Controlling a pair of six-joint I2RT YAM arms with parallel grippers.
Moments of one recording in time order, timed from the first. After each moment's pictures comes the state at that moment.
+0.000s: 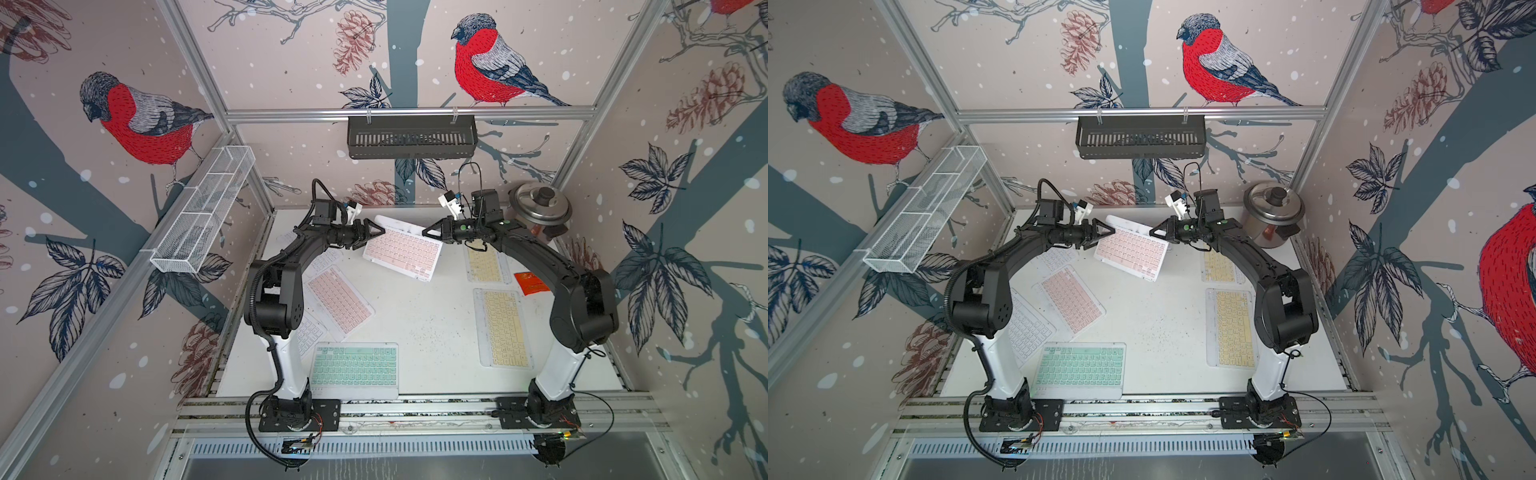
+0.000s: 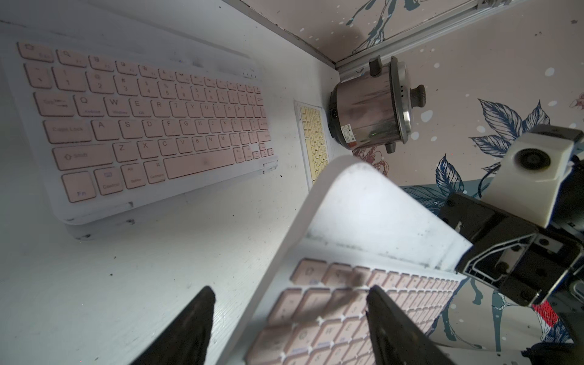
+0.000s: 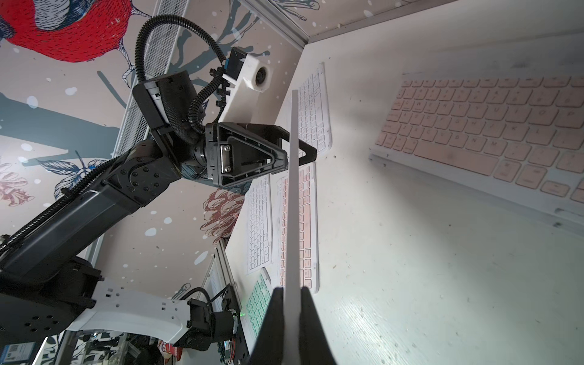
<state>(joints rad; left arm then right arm) -0.12 1.95 1.47 -0.29 0.96 -0.45 0.34 1.83 1.50 -0.30 -0.95 0.46</state>
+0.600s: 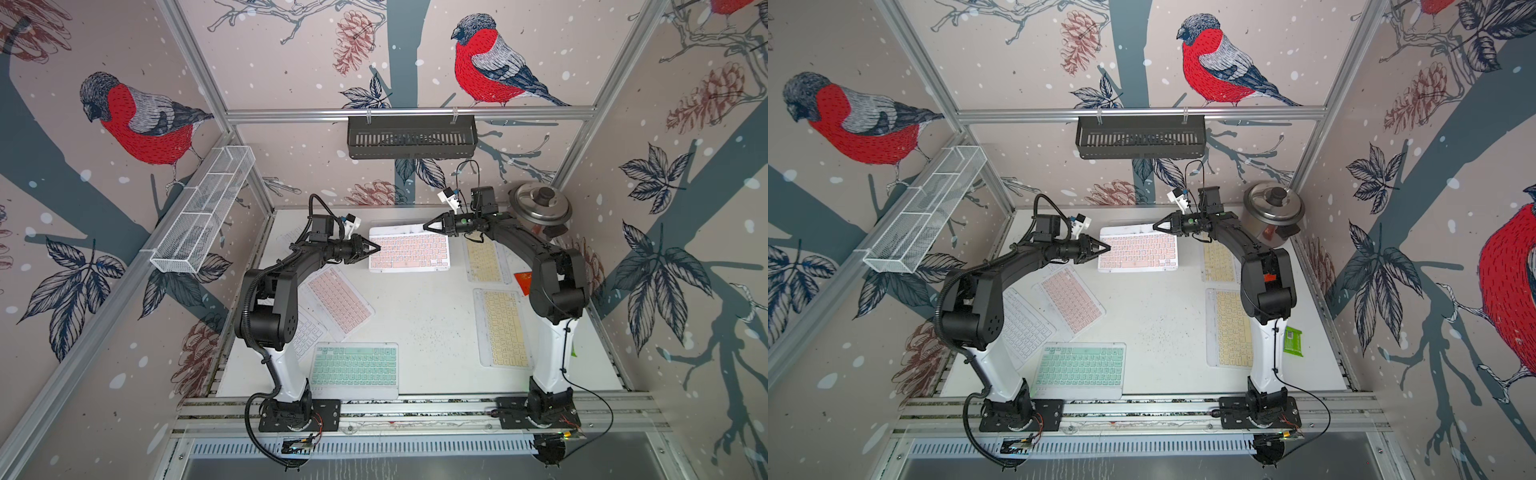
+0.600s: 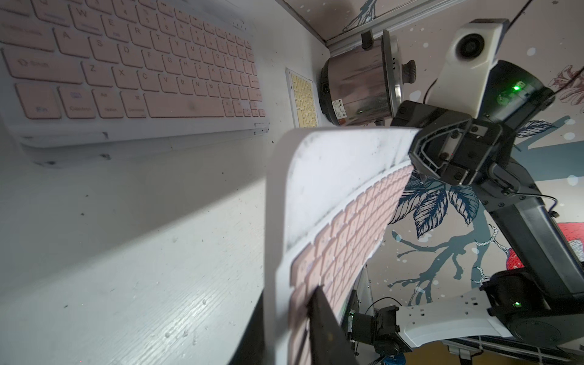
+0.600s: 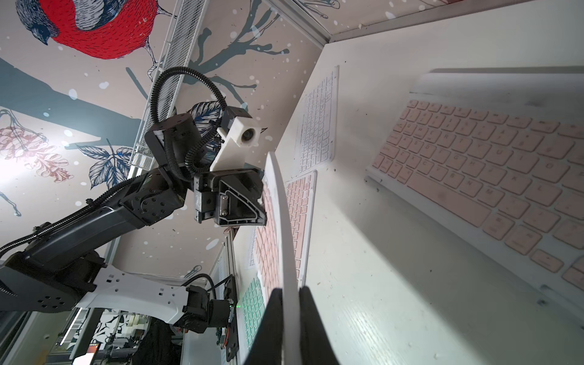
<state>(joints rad) -0.13 1.84 1.21 -0.12 1.03 -0.53 0.26 2.12 1.72 -0.27 -1.15 0.36</state>
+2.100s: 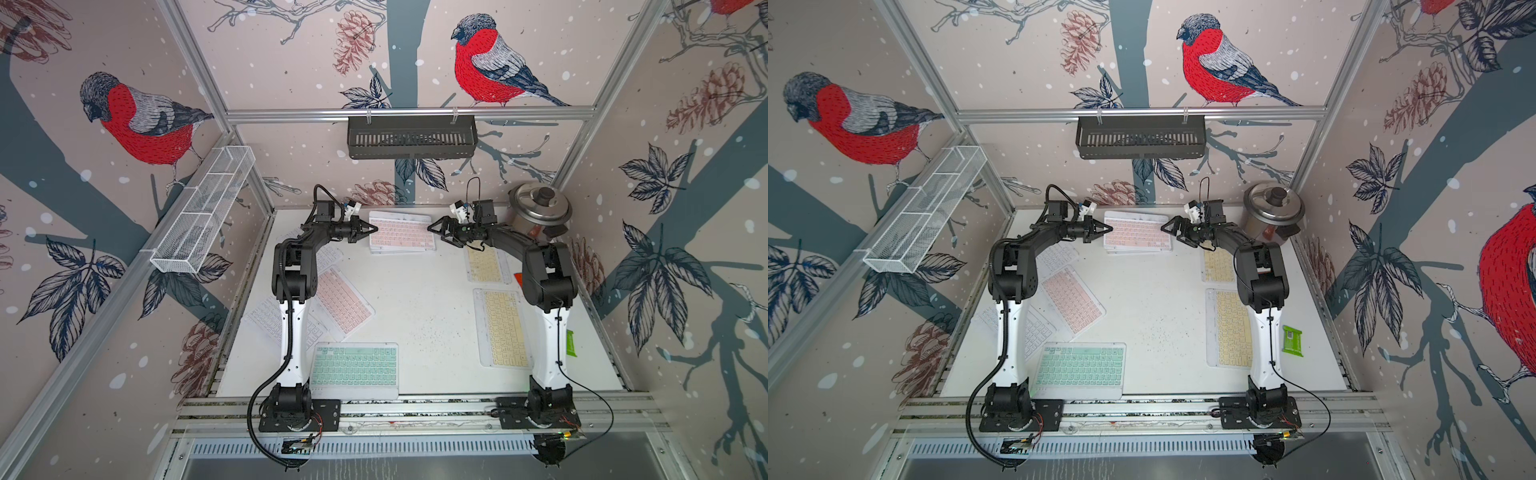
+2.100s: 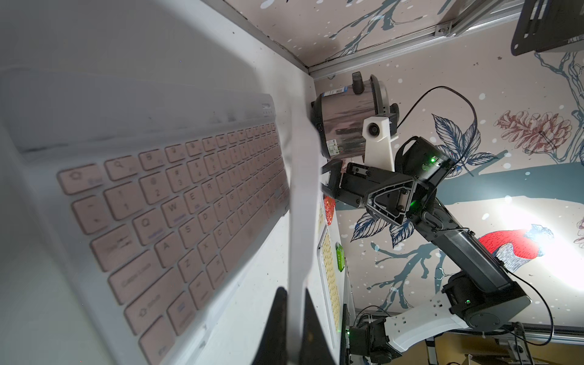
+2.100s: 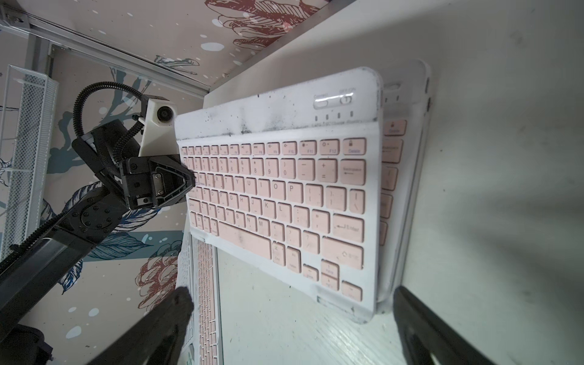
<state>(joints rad) -0.03 2.52 1.96 -0.23 1.27 -0.50 0.20 2.26 1.67 -0.15 -0.83 0.50</state>
